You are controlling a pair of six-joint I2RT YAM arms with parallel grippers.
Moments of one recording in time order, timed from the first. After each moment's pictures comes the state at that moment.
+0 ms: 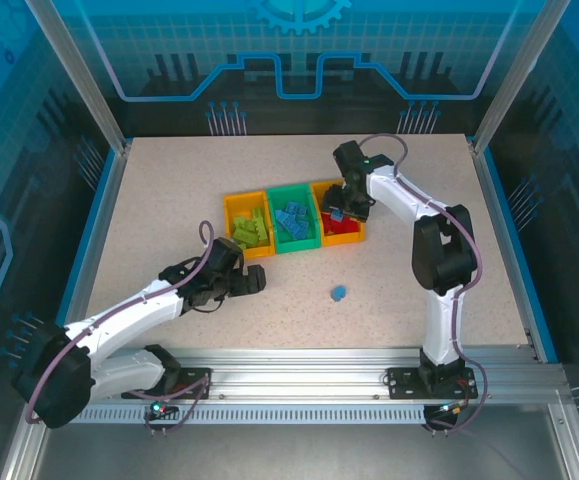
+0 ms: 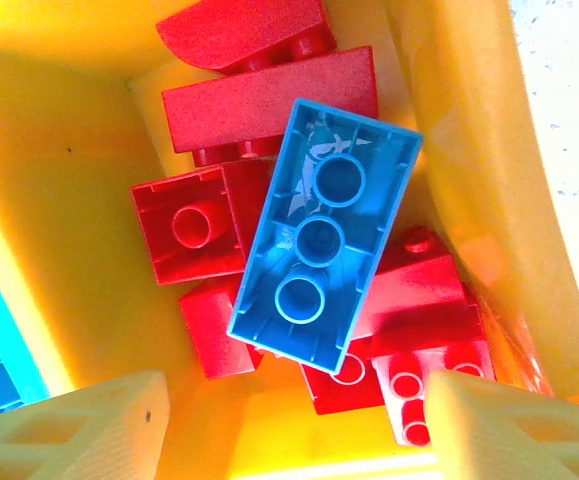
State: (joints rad) left arm -0.60 1.13 0.63 -0.50 -0.08 -0.75; right arm 0.37 2.05 1.71 -0.93 -0.07 0.61
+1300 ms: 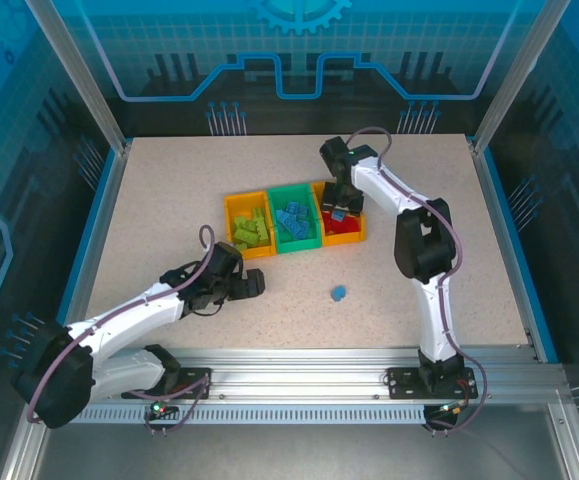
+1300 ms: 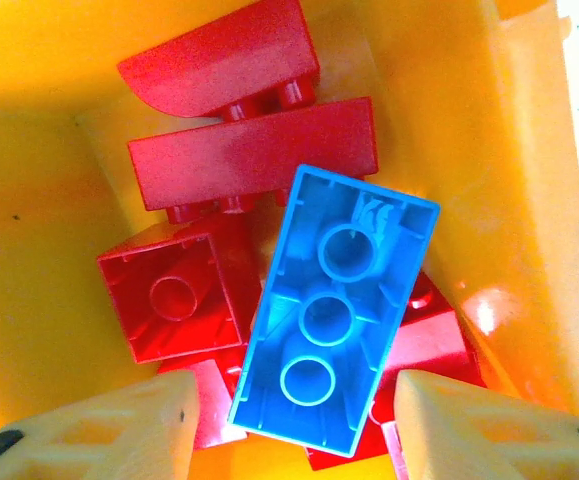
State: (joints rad) left arm -0.60 1.13 0.58 -0.46 -0.08 -0.75; right arm 0.41 2.25 1.99 -1.14 0.06 0.62
